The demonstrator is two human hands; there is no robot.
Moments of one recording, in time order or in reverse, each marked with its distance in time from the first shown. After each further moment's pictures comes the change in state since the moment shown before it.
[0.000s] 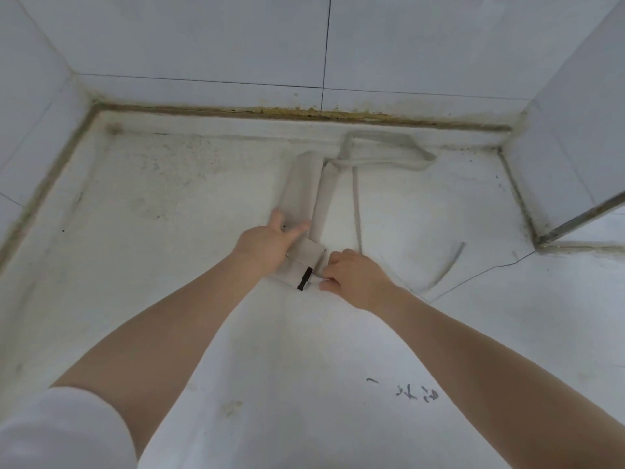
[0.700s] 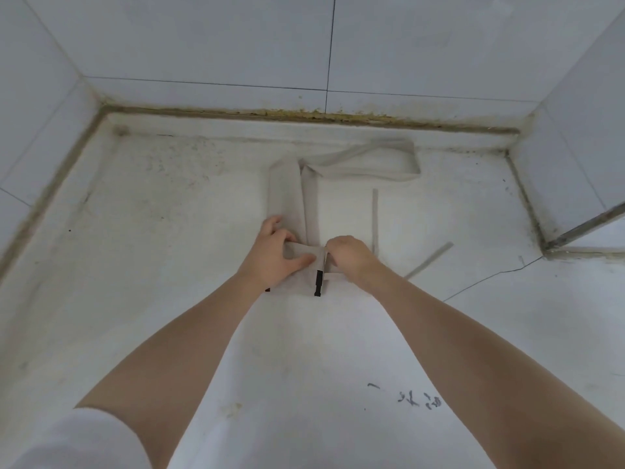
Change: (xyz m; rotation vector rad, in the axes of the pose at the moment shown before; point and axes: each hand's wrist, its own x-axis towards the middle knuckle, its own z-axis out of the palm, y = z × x) left_hand -0.003 0.002 0.032 -0.726 0.208 -0.109; right_hand 0.032 -0.002 -0.017 0.935 0.065 0.459
